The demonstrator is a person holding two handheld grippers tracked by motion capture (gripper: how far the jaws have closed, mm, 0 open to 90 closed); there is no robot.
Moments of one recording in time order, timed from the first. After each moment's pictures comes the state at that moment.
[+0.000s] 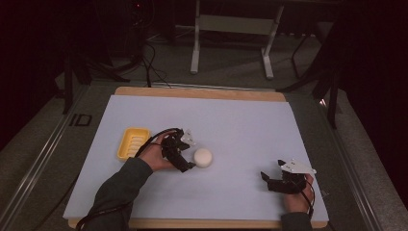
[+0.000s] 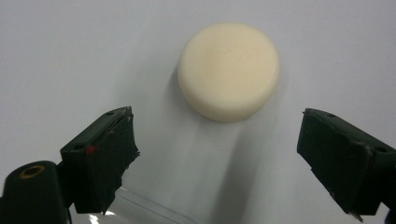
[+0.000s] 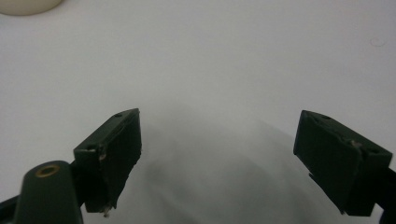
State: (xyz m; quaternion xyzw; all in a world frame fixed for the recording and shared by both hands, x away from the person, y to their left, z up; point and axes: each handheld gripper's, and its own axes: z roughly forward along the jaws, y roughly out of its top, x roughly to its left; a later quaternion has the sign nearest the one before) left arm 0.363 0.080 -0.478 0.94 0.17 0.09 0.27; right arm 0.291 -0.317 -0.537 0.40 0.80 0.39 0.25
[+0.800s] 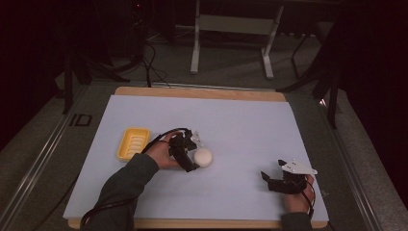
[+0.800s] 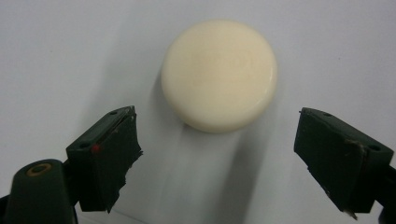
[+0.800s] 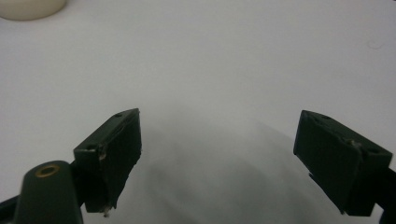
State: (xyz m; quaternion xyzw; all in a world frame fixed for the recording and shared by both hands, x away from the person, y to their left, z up) left arm 0.373 0.060 -0.483 0.96 0.15 0.07 0.23; right arm 0.290 -0.318 -0.536 0.39 0.79 0.39 0.25
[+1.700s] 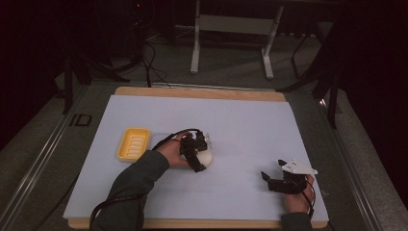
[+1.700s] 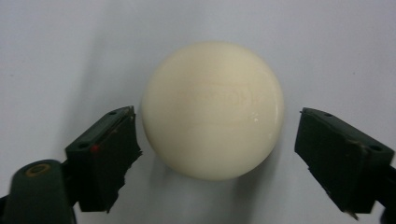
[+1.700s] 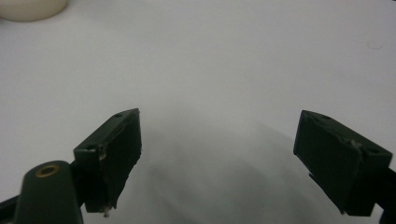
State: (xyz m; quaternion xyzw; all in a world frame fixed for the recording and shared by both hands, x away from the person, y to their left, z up) left arm 0.384 0.026 -0.495 0.97 0.12 0.05 0.18; right arm 0.290 -0.318 -0.536 0.39 0.79 0.39 0.25
